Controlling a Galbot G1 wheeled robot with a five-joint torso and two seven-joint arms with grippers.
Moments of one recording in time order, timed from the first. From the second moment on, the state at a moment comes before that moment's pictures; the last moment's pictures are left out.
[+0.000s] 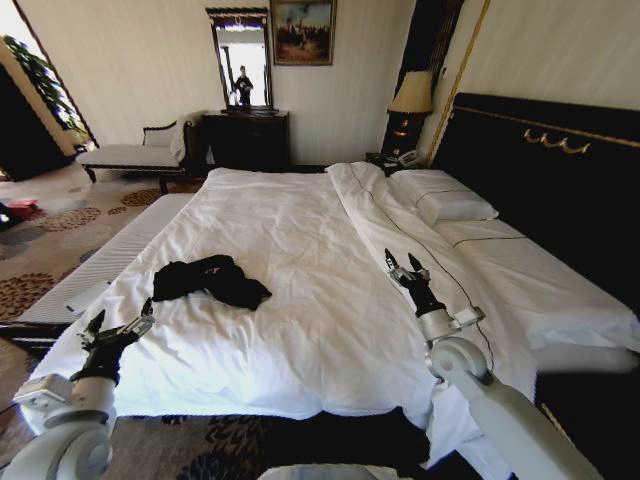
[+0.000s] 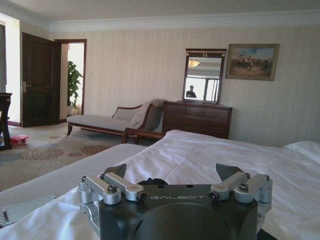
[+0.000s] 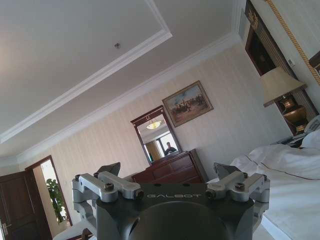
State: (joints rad) left arm 1.76 -1.28 -1.05 -2.34 -0.65 0.19 -0.15; right arm -1.25 0.87 0.39 1.99 1.03 0.28 0.04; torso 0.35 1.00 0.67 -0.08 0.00
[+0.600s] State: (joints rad) left arm 1.77 -1.28 -1.04 -2.35 -0.64 0.19 -0.15; right arm -1.31 0.89 0.43 2.01 1.01 0.28 0.05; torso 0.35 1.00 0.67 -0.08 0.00
